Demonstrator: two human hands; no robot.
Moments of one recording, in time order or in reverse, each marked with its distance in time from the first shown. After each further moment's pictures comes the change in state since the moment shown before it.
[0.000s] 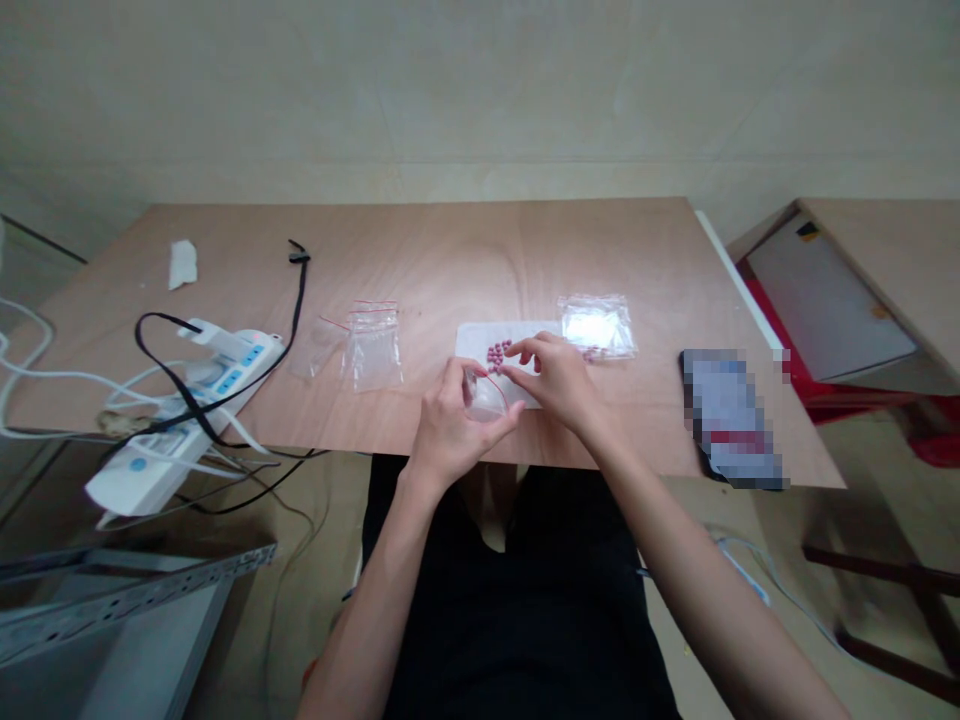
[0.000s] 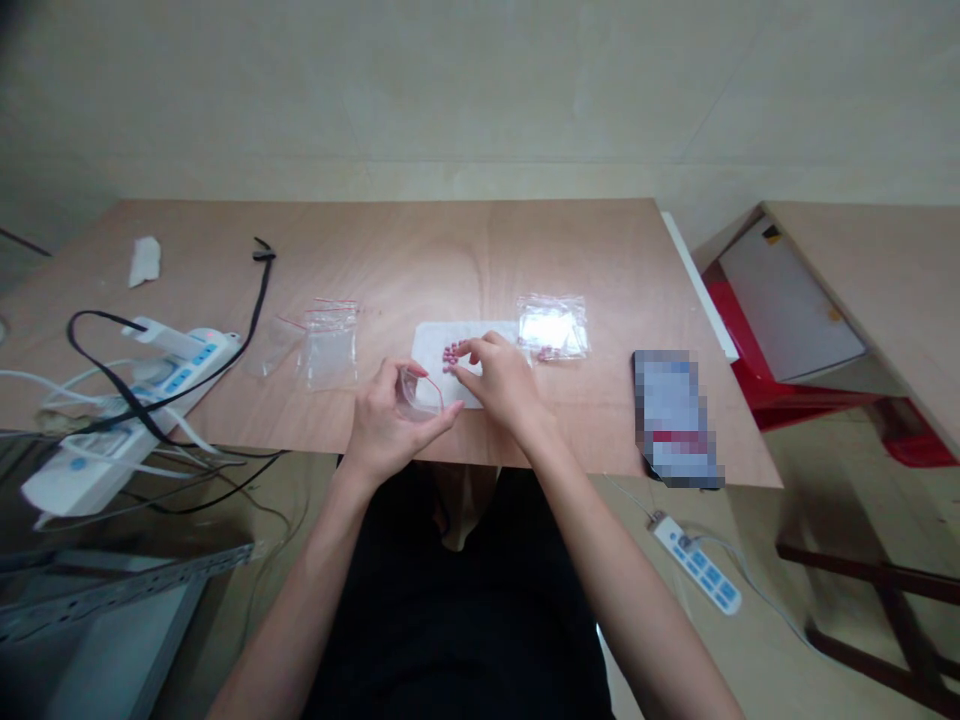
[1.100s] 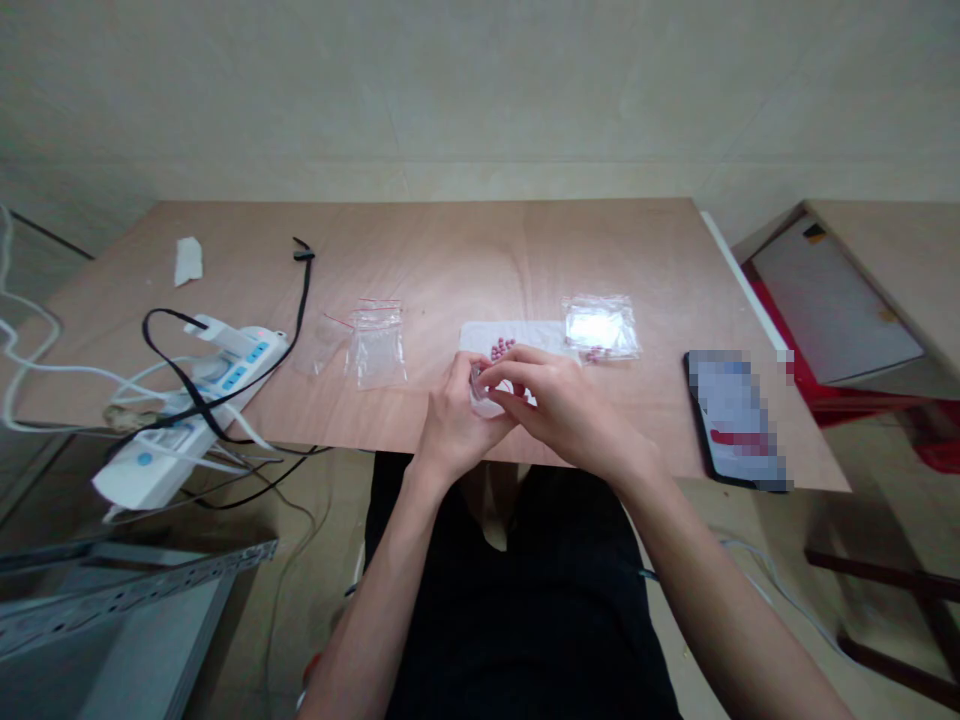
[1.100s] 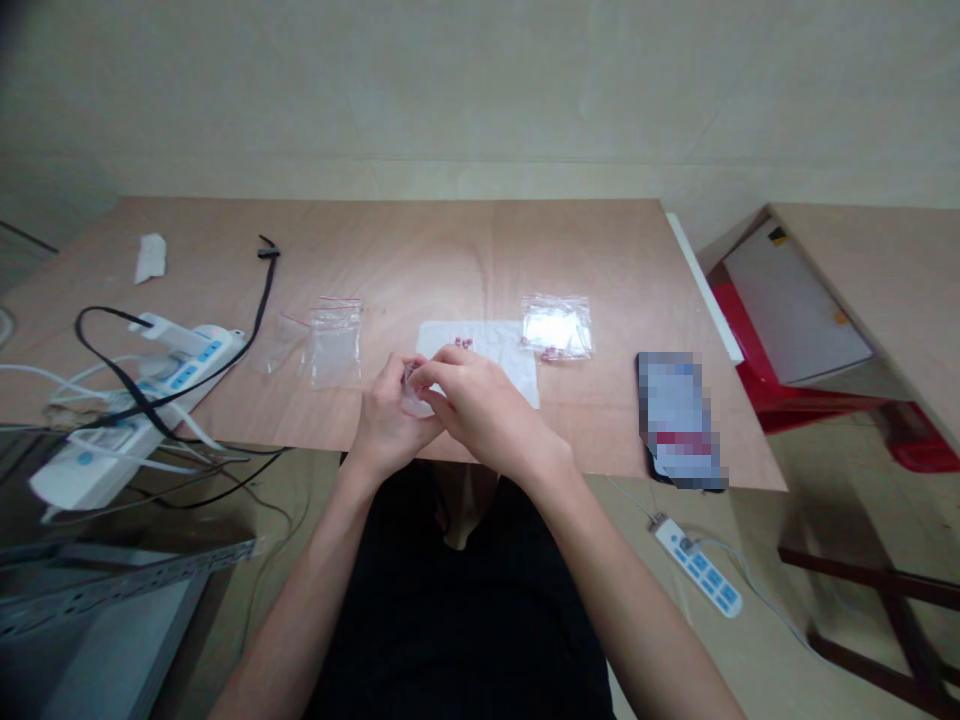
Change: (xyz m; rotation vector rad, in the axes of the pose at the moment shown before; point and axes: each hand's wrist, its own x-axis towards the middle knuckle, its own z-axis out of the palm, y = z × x) left_hand 0.005 0.003 0.000 -0.091 -0.044 -0.086; right_hand -0.021 -0.060 -0.035 0.086 -0.215 -0.278
